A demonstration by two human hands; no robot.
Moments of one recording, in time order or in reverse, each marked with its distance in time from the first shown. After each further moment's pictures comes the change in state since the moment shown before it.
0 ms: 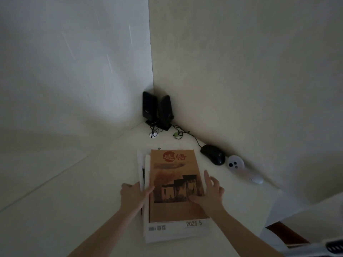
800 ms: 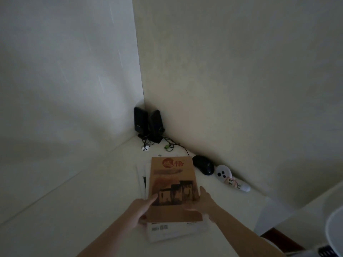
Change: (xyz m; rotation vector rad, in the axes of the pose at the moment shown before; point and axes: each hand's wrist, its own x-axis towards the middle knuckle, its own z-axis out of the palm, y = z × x) left_hand -0.025 0.047 0.004 -0.468 -0.344 -0.297; right_hand 0.009 -0.004 -0.035 0.114 -0.254 0.214
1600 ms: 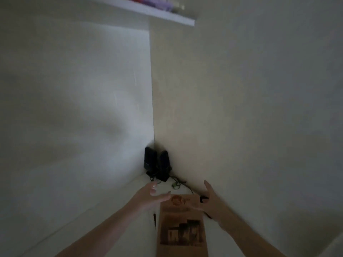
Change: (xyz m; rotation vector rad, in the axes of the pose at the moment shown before) left_hand -0.112 0.116 -0.048 0.255 0.062 0.582; right_hand -0.067 -0.098 -0.089 0.385 0.002 -0.354
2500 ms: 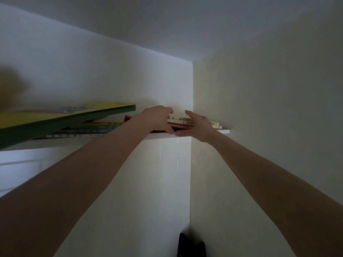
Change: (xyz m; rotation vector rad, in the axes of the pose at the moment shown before) left_hand -0.121 0.341 -0.301 1.022 0.716 0.486; right_hand -0.015 -0.483 0.025 -0.622 0.199 -0.949
